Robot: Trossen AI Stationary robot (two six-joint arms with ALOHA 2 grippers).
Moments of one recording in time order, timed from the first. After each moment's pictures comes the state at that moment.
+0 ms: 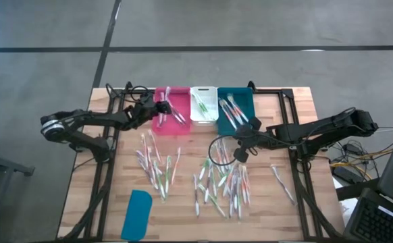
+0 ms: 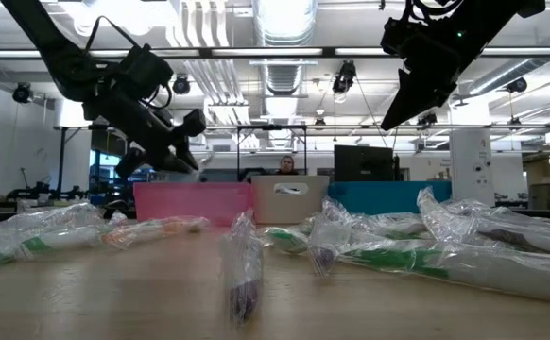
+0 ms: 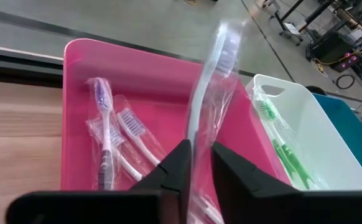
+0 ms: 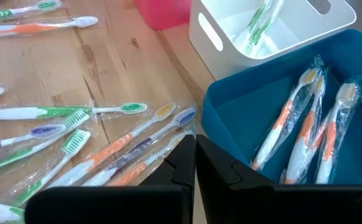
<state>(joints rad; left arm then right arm) 0.55 1.32 0.47 0.40 -0.38 -0.79 0.10 1.21 0.78 -0.46 0.45 0.38</state>
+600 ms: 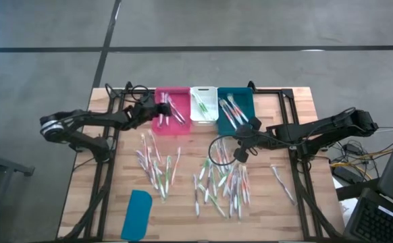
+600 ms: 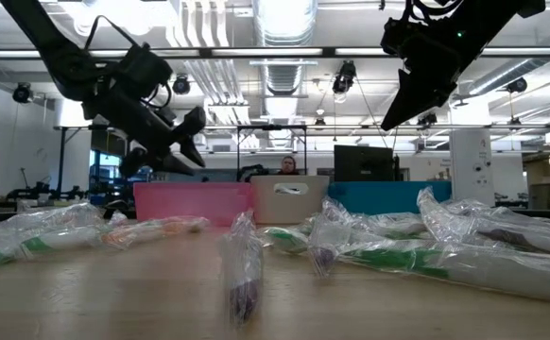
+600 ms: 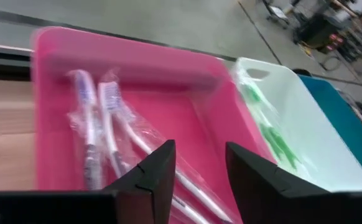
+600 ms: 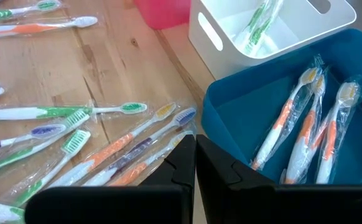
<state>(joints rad) 0.55 1.31 0.47 0.40 -0.29 -0.75 0.10 1.21 0.78 -0.46 0.45 0.38</state>
